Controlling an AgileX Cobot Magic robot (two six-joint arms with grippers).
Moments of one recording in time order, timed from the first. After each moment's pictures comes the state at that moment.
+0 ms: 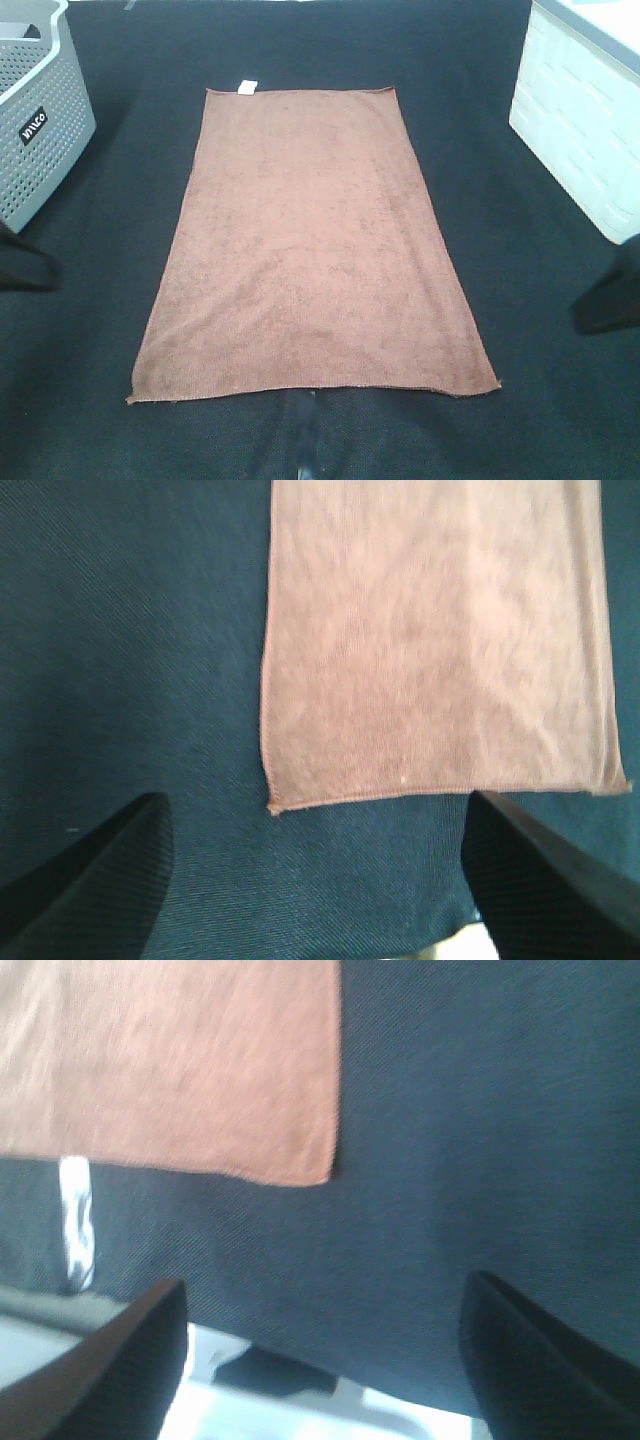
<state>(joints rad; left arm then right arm) -0.01 1.19 -0.50 -0.87 0.57 0.41 -0.01 1.13 -0.58 0.54 0.83 -0.31</state>
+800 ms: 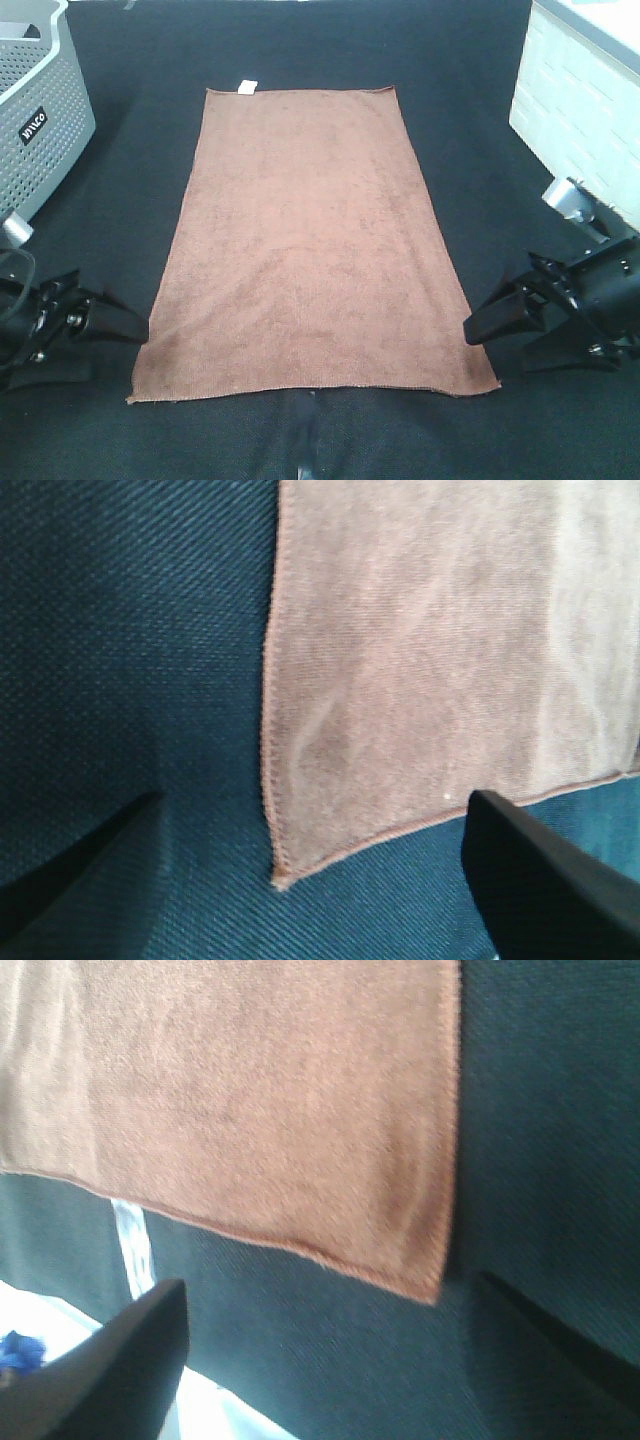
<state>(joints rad) -0.01 1.73 -0.50 -1.47 0.56 1.07 -0.01 1.65 -0.59 1.04 0.70 -0.79</state>
